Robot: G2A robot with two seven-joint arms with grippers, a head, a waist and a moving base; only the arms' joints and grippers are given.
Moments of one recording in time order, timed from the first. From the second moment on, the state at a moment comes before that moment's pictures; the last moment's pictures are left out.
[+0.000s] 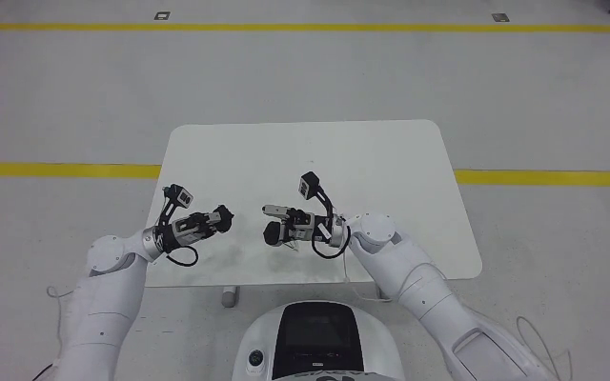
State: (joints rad) left arm 1.36 -1.11 -1.58 -1.16 -0.54 -0.34 -1.39; right arm -1.08 -1.45 0.88 -1.09 0.49 -0.23 0.99
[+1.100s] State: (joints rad) left arm 1.36 -1.11 -1.58 -1.16 -0.54 -0.34 -1.39; right arm -0.87 -1.39 0.79 -1.25 -0.17 0.22 1.11
